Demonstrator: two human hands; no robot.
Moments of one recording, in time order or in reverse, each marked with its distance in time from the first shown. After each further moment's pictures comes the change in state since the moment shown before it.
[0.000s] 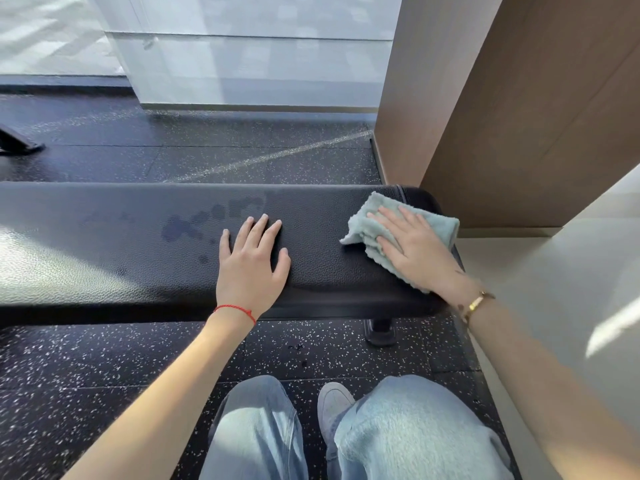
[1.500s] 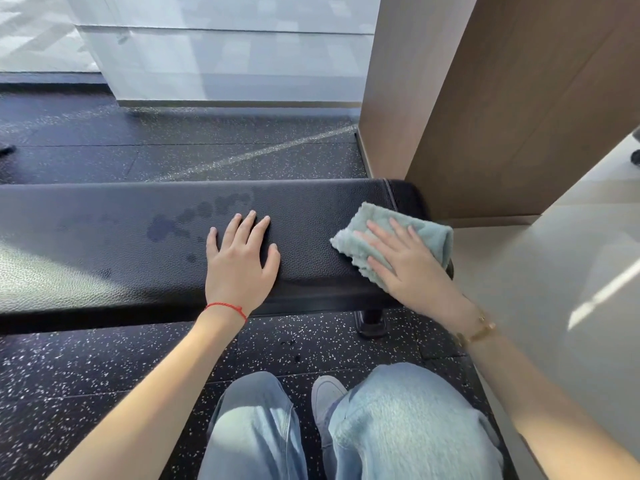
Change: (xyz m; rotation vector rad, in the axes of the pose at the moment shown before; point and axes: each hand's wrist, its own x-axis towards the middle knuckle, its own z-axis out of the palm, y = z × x) left_hand 0.000 -0.002 0.000 0.006 -0.006 0.005; right_hand -0.048 -0.016 0.008 -0.020 0.023 -0.043
